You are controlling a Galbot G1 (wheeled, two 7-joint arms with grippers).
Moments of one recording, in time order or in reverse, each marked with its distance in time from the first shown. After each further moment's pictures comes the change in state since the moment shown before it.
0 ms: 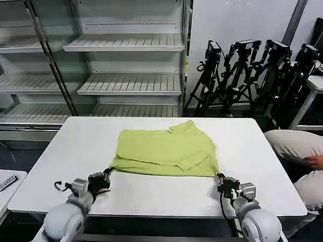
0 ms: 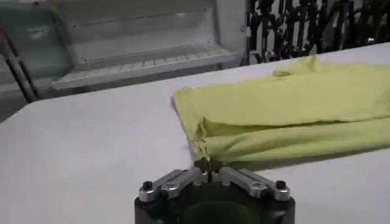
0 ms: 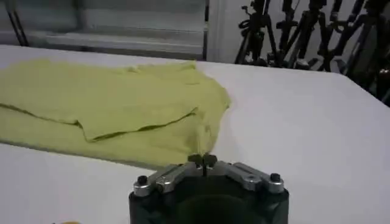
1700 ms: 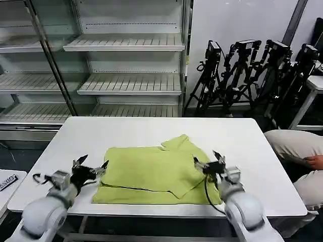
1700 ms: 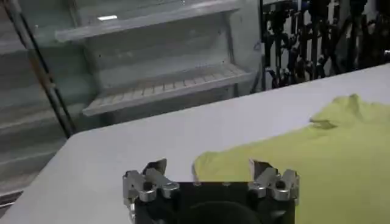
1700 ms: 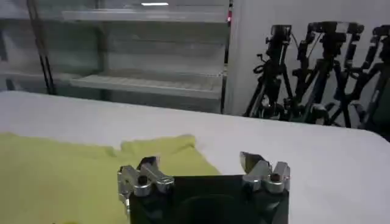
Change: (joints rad) left arm -0.204 0.043 -0.006 0.065 -0.043 0.073 0.008; right arm 0.471 0.084 -0.206 -0.289 0.001 -0.003 0.072
